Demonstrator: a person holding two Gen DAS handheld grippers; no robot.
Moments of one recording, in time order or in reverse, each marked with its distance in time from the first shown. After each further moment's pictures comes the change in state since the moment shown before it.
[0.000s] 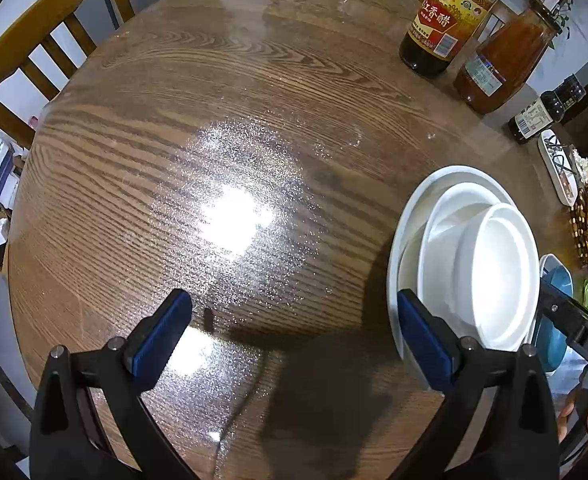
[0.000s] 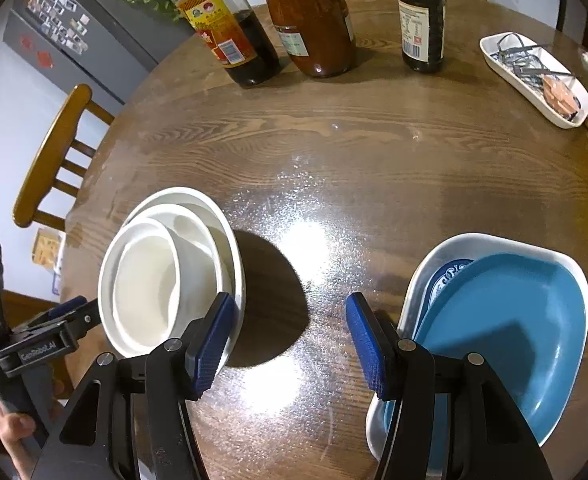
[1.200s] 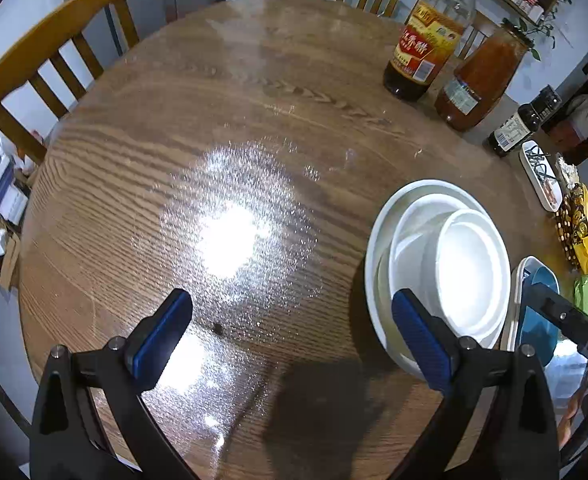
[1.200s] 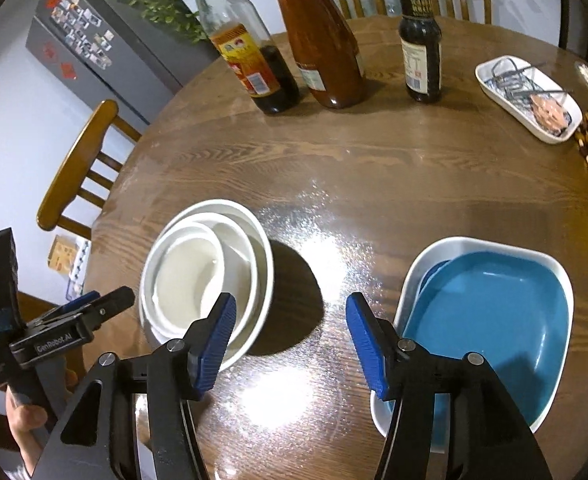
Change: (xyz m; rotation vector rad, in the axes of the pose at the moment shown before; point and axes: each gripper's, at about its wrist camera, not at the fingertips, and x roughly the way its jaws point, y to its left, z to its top) left arm -0.026 0.000 -0.014 -0.006 -0.080 -0.032; right arm -0.036 0.004 -0.015 -0.012 -0.085 0.065
